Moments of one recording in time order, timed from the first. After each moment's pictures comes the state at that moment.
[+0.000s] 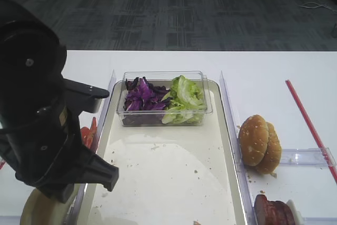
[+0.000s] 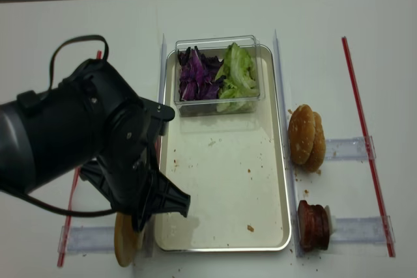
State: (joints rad) left arm -0.74 1.47 -0.93 0.10 1.13 -0.56; right arm -0.03 -0.02 -0.47 0.13 1.12 -0.10
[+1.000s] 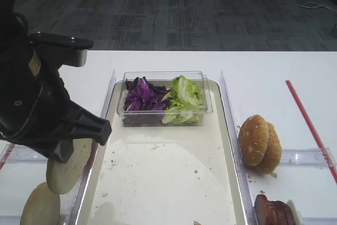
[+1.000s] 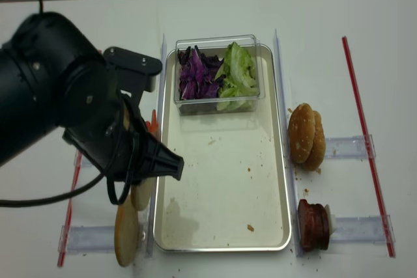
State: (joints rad) left arm -0.68 1.36 -1.02 0.09 1.15 -0.49; right arm -0.03 -0.02 -0.47 0.13 1.12 -0.10
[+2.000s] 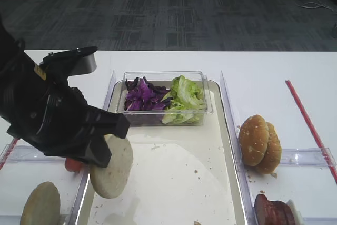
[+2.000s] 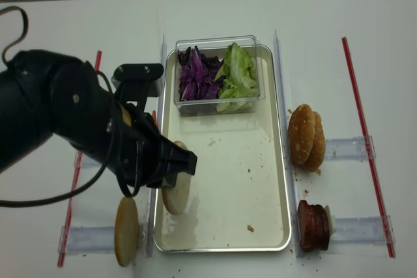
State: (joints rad) left arm -0.55 1.35 -0.88 -0.32 0.87 -0.18; right arm -0.03 -0.02 -0.47 0.13 1.12 -0.10
